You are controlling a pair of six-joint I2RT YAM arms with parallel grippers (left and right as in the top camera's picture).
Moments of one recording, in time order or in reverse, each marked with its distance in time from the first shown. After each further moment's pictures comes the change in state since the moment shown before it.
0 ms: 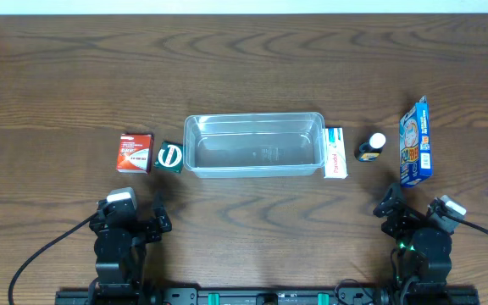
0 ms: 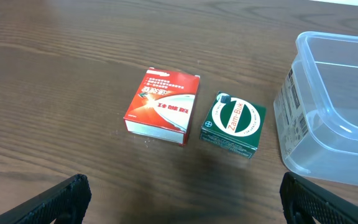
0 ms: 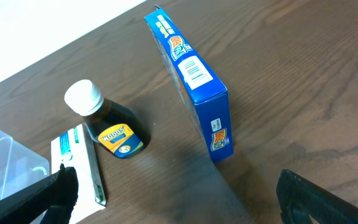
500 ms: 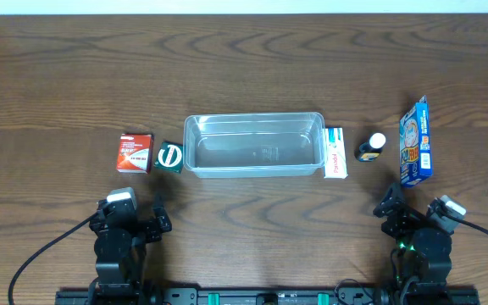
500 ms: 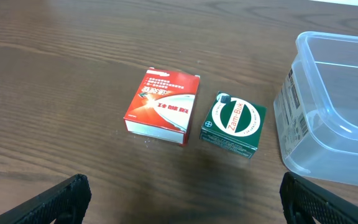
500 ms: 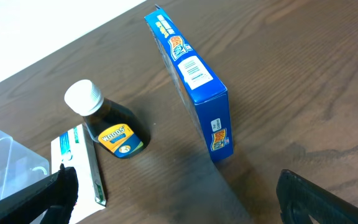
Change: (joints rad) left arm 0.000 0.000 0.000 0.000 0.000 0.000; right arm 0.000 0.000 0.000 0.000 0.000 0.000
